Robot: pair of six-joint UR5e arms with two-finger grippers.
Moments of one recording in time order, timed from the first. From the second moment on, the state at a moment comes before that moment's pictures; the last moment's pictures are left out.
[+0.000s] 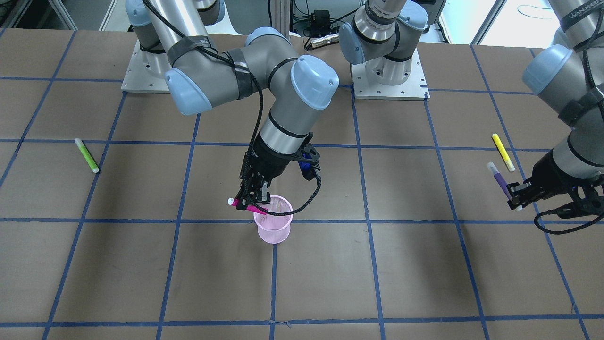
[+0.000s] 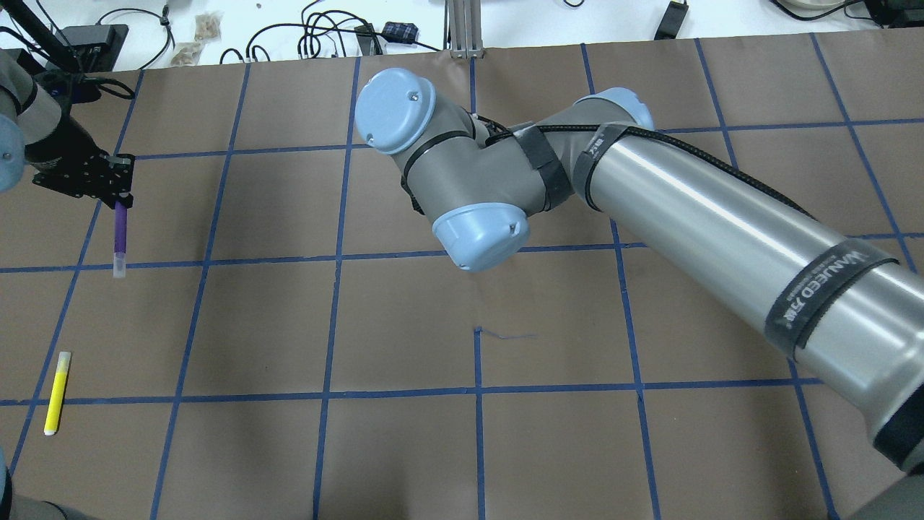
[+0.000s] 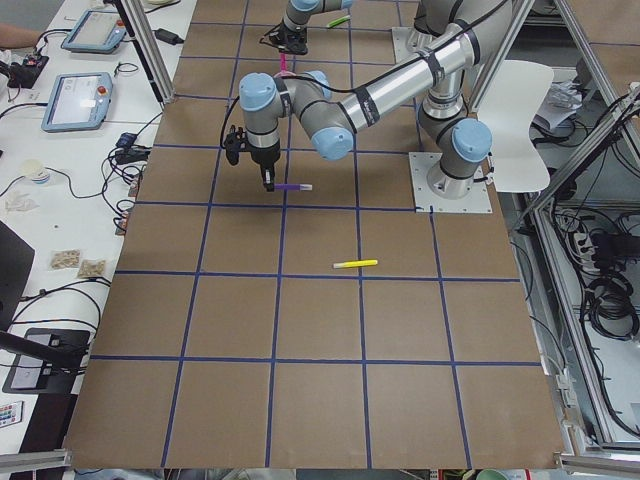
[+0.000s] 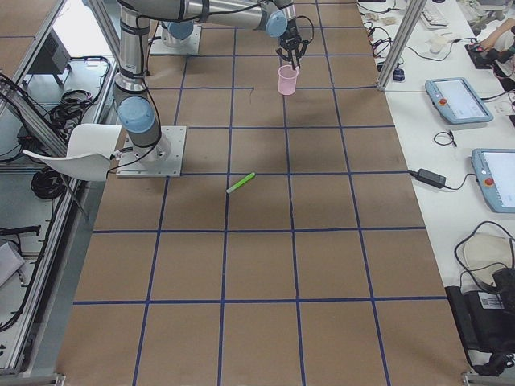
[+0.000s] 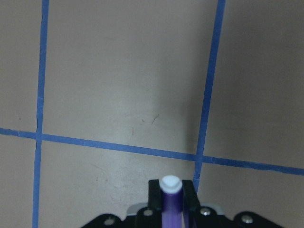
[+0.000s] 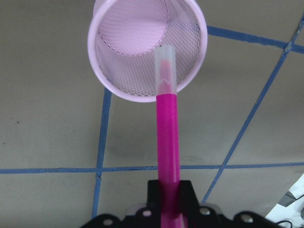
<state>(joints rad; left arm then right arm) -1.12 -1.84 -1.67 -1.17 1.63 0.32 2.08 -1.13 1.56 -2.06 -2.13 -1.26</state>
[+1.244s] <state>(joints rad) -1.19 -1.82 -1.64 -1.13 1.62 0.26 1.98 -1.24 1.55 -2.01 -2.01 -1.26</state>
